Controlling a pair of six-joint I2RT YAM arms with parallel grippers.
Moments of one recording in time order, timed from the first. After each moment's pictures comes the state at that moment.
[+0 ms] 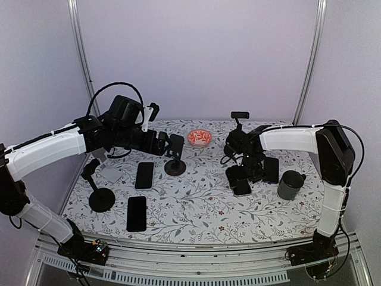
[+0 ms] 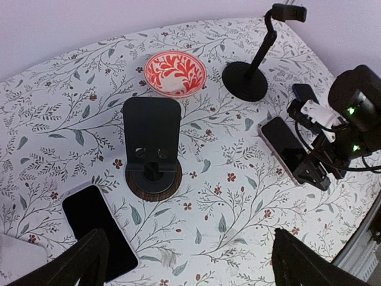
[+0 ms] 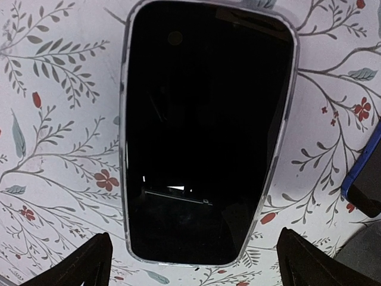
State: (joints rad) left arm -0.74 1.41 1.23 -0.49 -0.09 -0.29; right arm 0.68 1.95 1.40 -0.92 0.07 0.42
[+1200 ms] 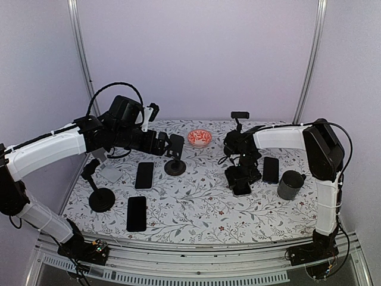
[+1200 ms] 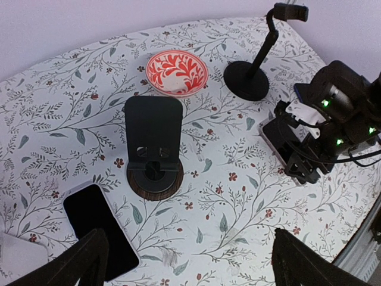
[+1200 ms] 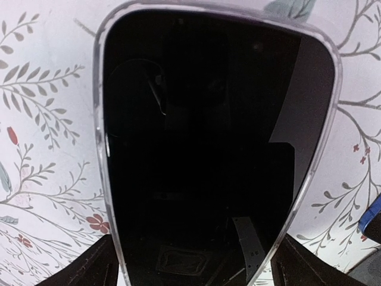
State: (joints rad) left arm -0.74 1.41 1.23 -0.50 -0.10 -0.29; right arm 0.65 2.08 1.49 -0.94 0.01 0.40
